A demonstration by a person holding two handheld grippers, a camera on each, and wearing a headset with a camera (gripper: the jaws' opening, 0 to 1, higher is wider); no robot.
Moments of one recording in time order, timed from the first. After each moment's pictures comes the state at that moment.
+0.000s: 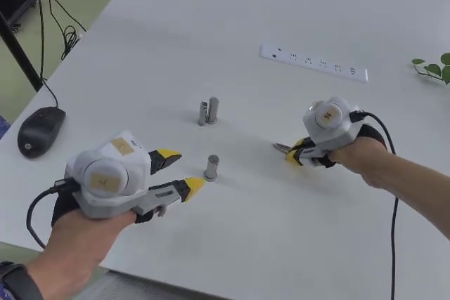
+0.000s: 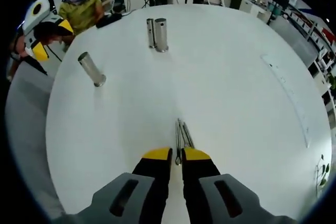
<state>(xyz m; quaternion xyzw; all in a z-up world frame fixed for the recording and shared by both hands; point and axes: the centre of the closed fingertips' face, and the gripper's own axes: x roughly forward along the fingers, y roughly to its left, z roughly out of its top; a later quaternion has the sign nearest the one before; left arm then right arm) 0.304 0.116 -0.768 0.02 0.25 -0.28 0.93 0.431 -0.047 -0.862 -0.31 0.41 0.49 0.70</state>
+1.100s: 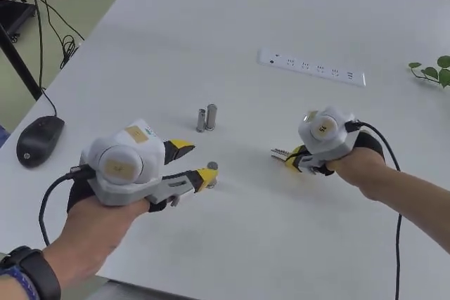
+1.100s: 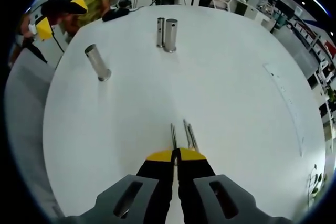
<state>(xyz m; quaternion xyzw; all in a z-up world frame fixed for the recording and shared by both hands) 0.328 0.101 -0.750 0.03 0.23 -0.30 0.92 0.433 -0.047 -0.863 -0.35 0.39 0.50 0.69</state>
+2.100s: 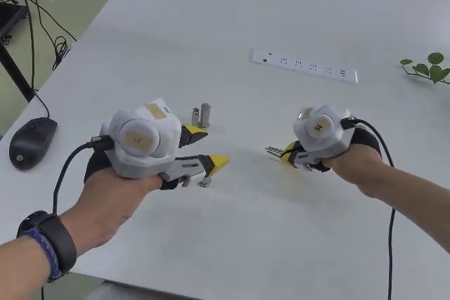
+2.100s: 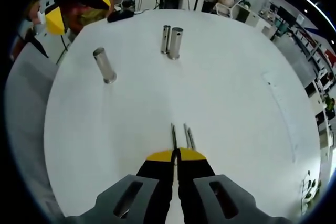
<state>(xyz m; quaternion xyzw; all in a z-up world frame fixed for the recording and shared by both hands) 0.359 0.073 -0.740 0.05 0.23 -0.34 0.91 0.434 -0.046 -0.854 -0.36 0.37 0.50 0.69</state>
